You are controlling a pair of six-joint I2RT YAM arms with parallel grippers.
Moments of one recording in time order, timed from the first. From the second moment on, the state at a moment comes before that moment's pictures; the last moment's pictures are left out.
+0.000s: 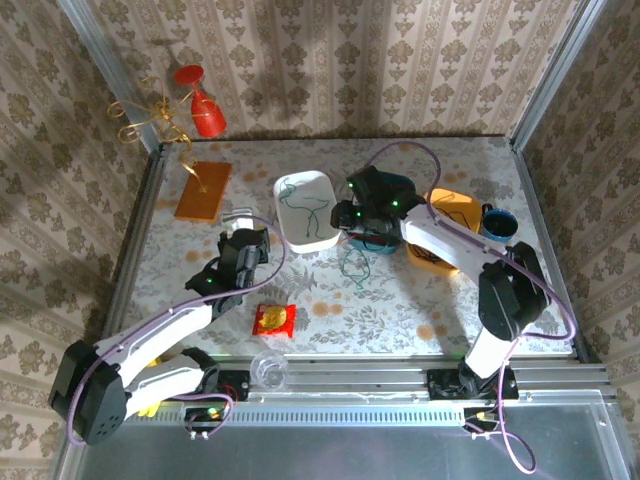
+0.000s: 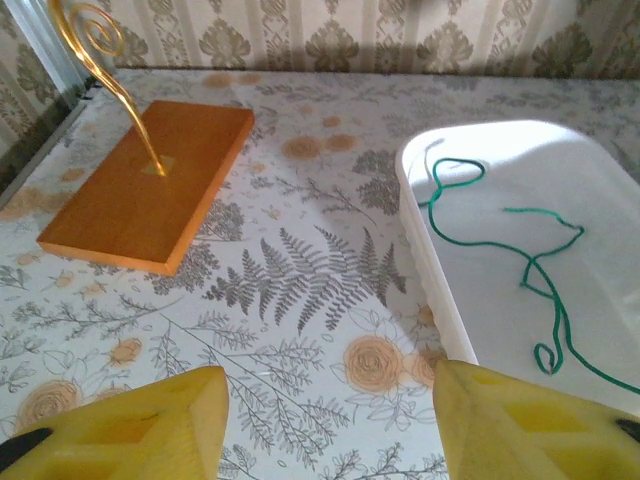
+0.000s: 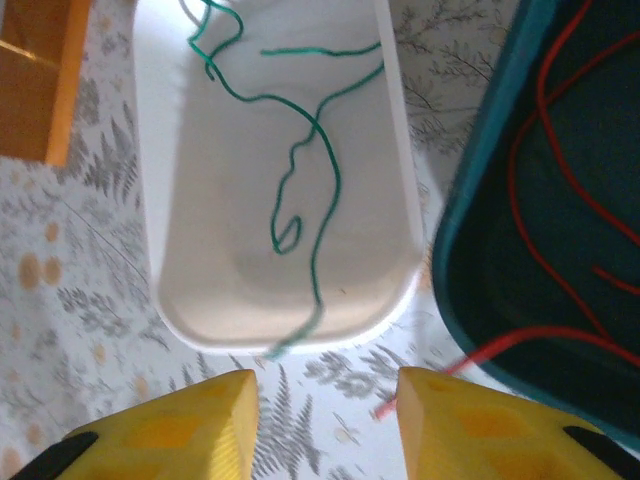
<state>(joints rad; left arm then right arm) -0.68 1.05 0.60 -0.08 -0.61 -0.34 0.60 1.68 1.33 -0.54 -0.04 0.66</state>
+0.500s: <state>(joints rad) -0.69 1.18 0.62 -0.11 -0.56 -0.40 0.65 1.68 1.19 -0.79 0.08 0.45</state>
